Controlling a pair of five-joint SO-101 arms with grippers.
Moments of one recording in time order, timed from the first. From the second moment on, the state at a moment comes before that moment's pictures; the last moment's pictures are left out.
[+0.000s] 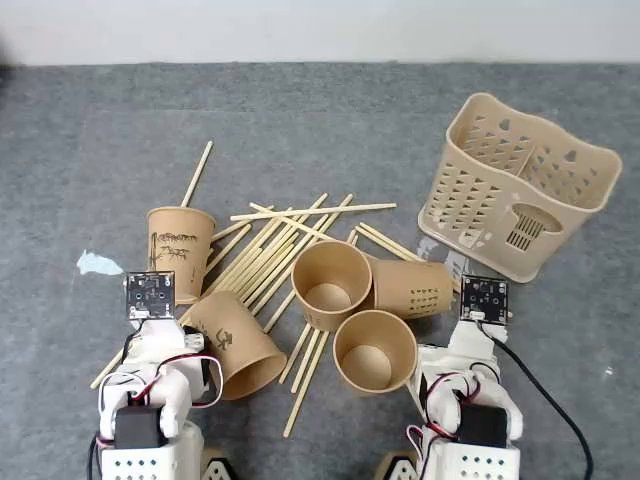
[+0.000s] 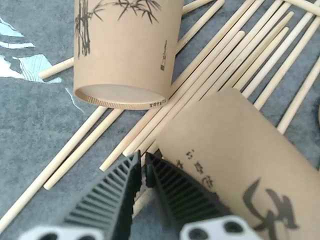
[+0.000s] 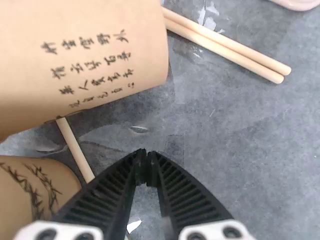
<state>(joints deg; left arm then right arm) -6.9 -103.2 96.9 71.7 9.6 3.0 -103.1 95.6 74.3 -3.6</state>
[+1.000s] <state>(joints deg) -6.9 -103.2 96.9 71.7 9.6 0.9 -103.1 95.6 74.3 -3.5</state>
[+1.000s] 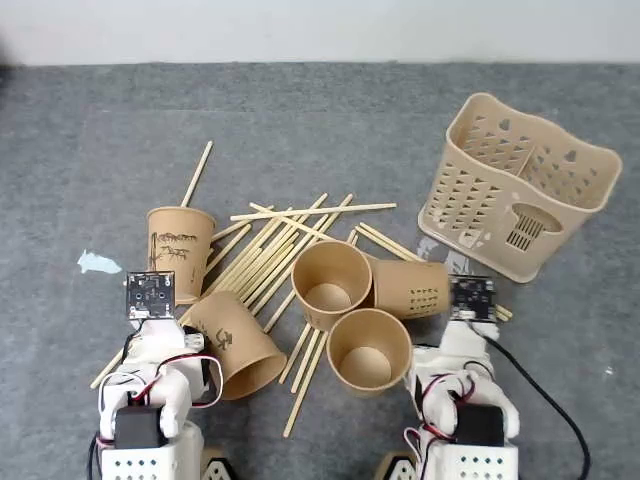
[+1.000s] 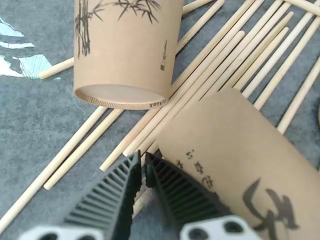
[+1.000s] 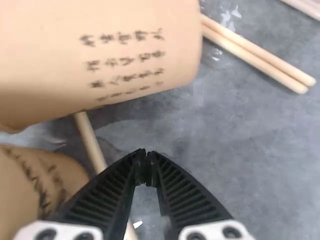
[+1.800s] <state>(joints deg) -6.9 -103.2 96.9 71.7 9.6 17.7 -104.0 63.1 78.6 5.5</state>
